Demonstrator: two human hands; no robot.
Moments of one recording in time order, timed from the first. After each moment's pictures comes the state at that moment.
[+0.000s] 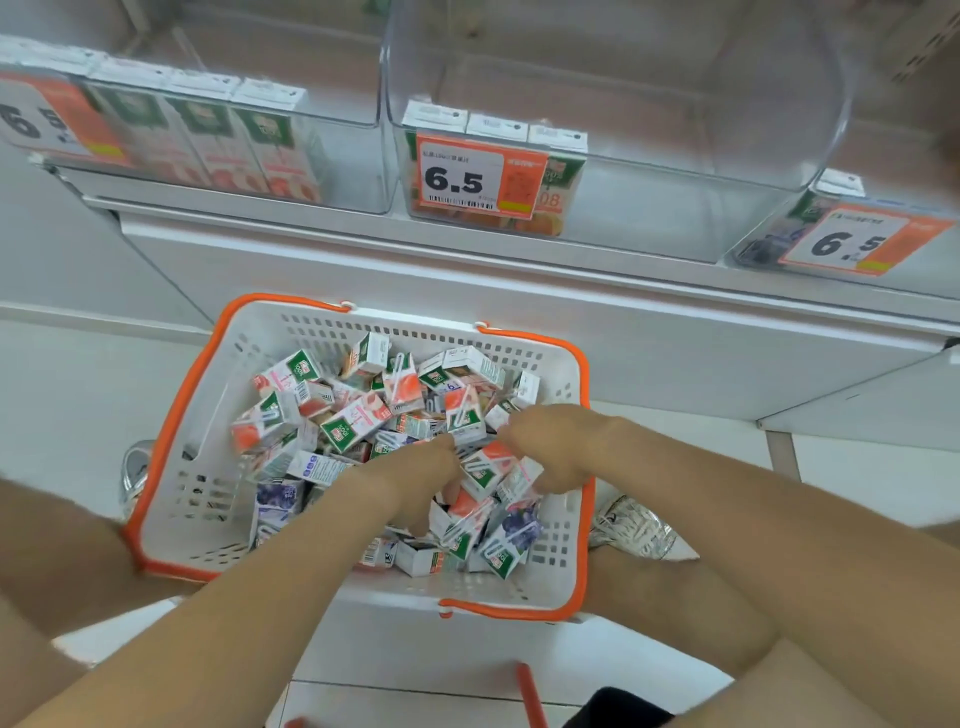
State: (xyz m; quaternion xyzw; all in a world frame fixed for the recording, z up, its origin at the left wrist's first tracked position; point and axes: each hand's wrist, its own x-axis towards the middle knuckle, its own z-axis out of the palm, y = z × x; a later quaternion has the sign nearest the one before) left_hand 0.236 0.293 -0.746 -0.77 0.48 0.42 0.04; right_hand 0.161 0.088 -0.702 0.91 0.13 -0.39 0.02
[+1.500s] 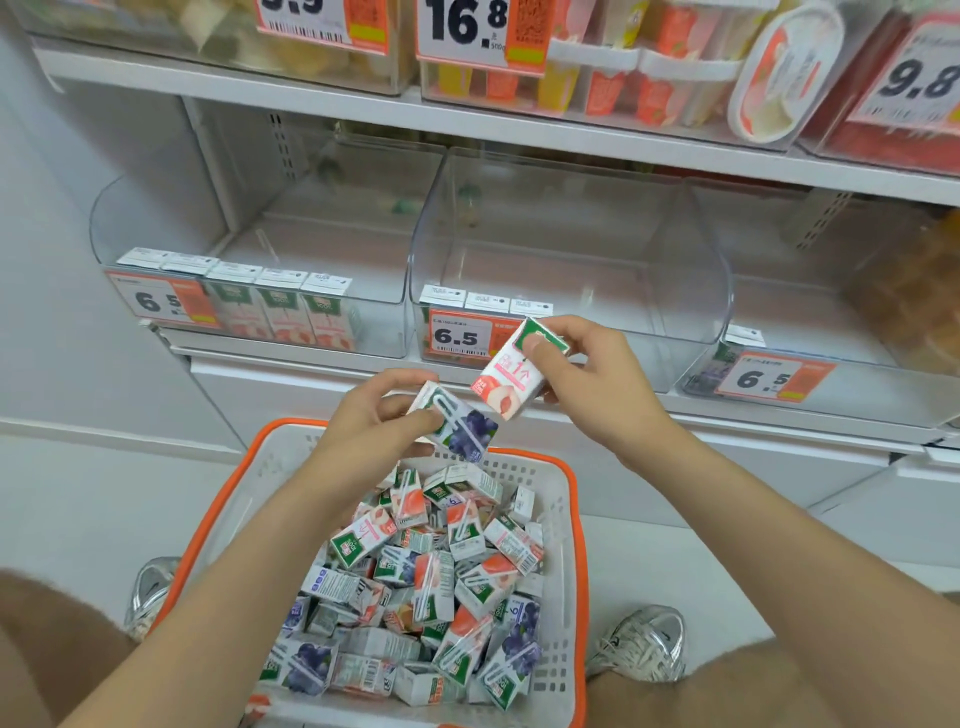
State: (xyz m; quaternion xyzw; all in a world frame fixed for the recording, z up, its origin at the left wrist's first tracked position) left_hand 0.277 0.297 -0.566 -0.70 0.12 0.28 -0.65; right_hand 0.194 0.079 -0.518 0.82 -0.21 0.14 -0.51
